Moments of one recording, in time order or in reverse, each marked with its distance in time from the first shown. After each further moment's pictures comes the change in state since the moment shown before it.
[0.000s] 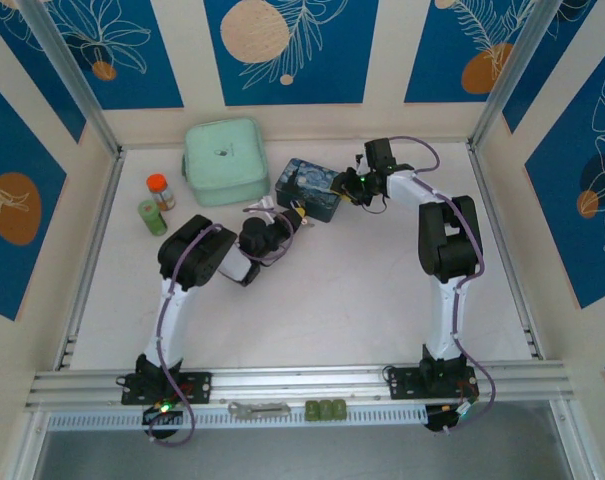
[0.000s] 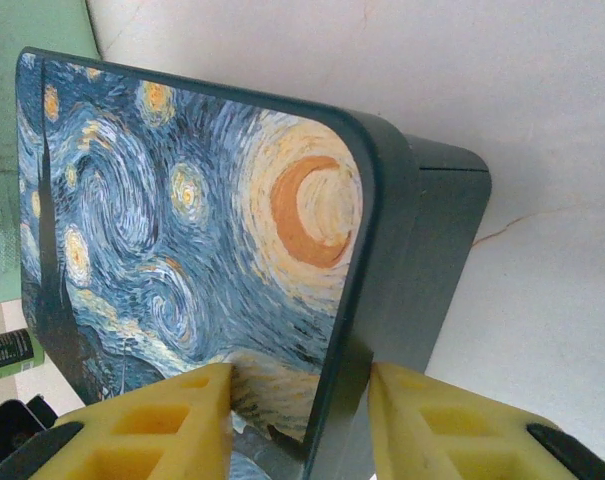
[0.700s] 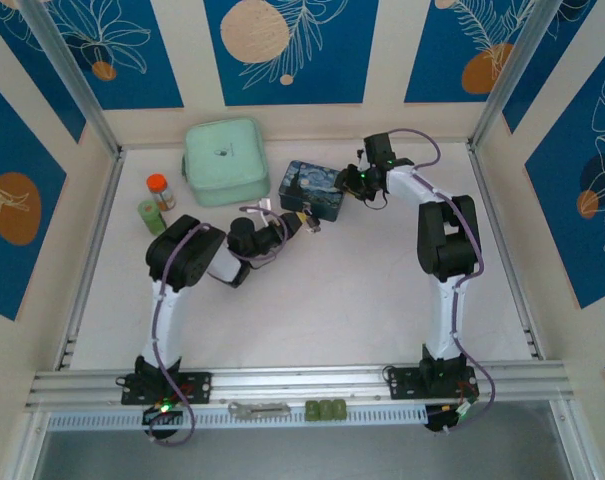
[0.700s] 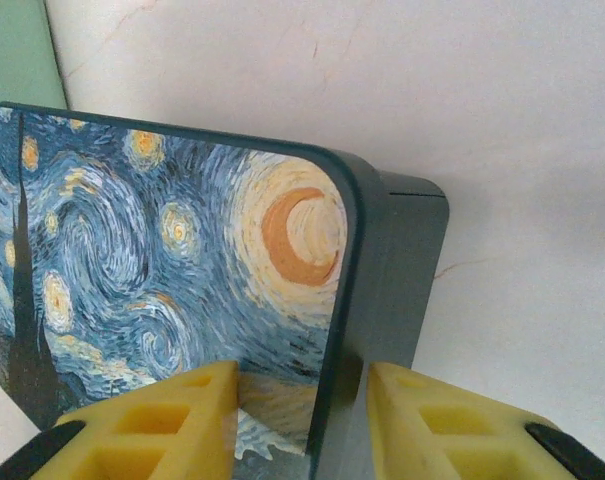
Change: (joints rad) left arm 0.047 -0.087 -0.105 0.002 0.229 0.010; right arm 0.004 0.013 0.068 -0.066 0.115 -0.077
